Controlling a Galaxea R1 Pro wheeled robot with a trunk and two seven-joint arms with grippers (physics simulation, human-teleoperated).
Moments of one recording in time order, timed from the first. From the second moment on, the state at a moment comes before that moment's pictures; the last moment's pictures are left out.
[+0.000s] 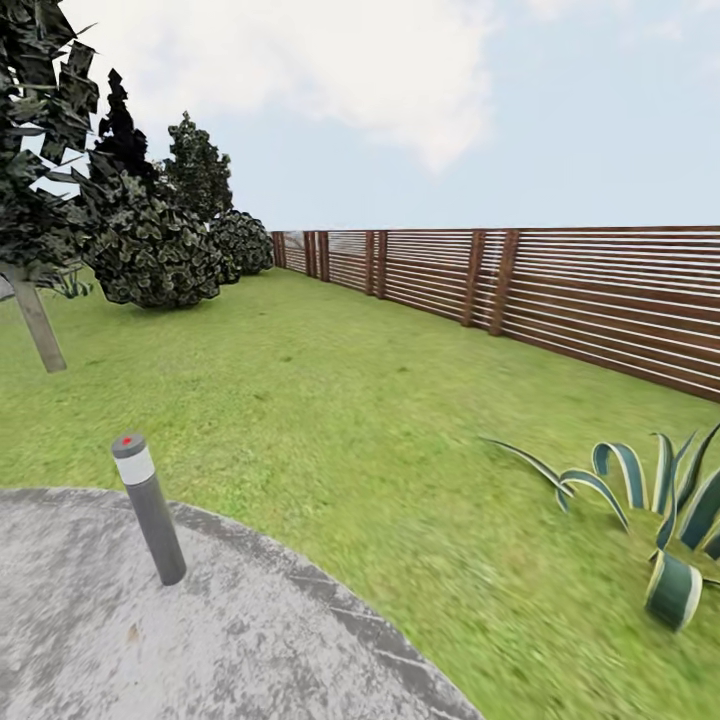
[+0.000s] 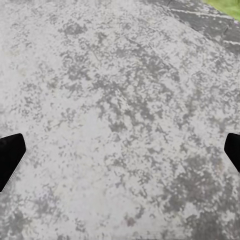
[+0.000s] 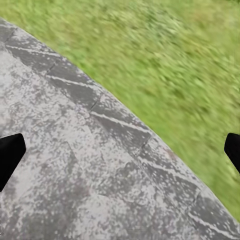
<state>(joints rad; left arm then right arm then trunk) -0.18 0.04 0.00 -0.31 0.00 -0.23 0.00 -0.03 -0.05 -0.02 -0.60 0.01 -0.21 0.00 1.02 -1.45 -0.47</state>
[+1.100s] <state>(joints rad) -0.18 0.05 0.00 -0.31 0.00 -0.23 0.00 -0.03 -0.05 -0.02 -0.60 0.01 -0.21 0.00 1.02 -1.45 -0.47</state>
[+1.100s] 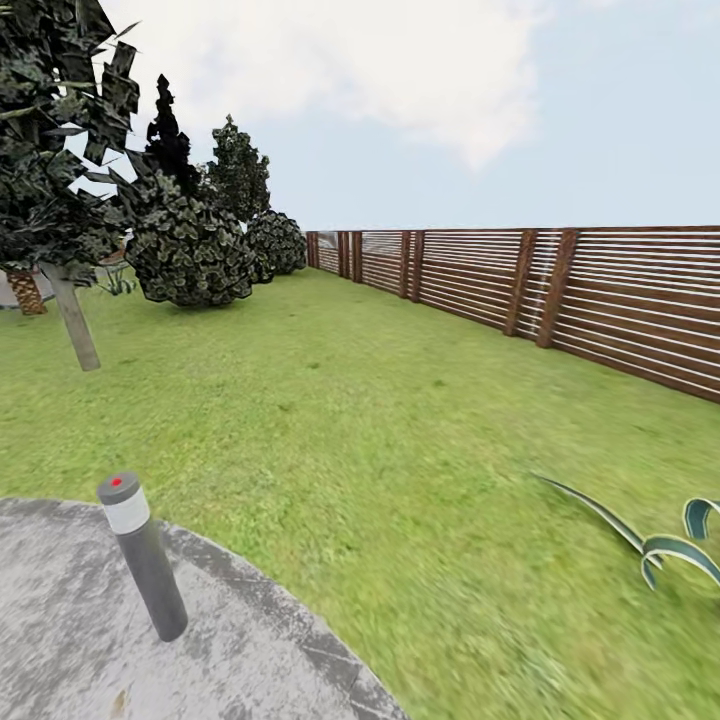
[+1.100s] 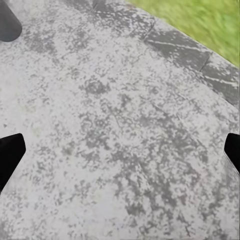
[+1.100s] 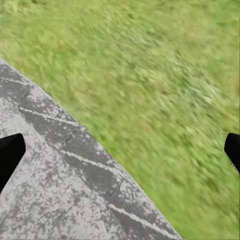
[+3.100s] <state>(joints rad) -0.18 0.05 0.00 -0.31 0.00 -0.23 0.00 -0.03 -0.04 -0.01 -0.60 0.01 -0.21 0.00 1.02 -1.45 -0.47</state>
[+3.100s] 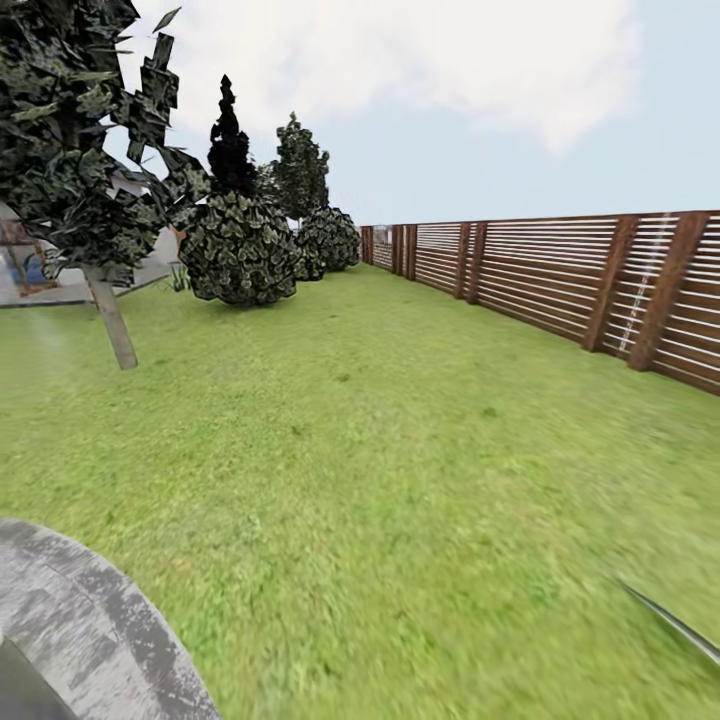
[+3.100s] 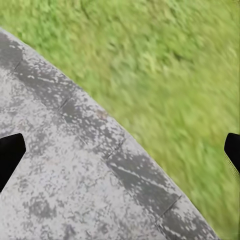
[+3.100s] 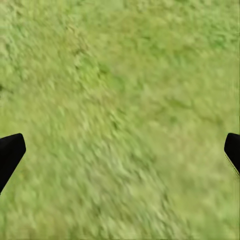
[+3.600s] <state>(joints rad) -0.18 0.05 0.00 -0.31 0.00 -0.23 0.00 -0.03 -0.04 -0.01 -0.57 0.01 -0.21 0.00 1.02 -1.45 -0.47</state>
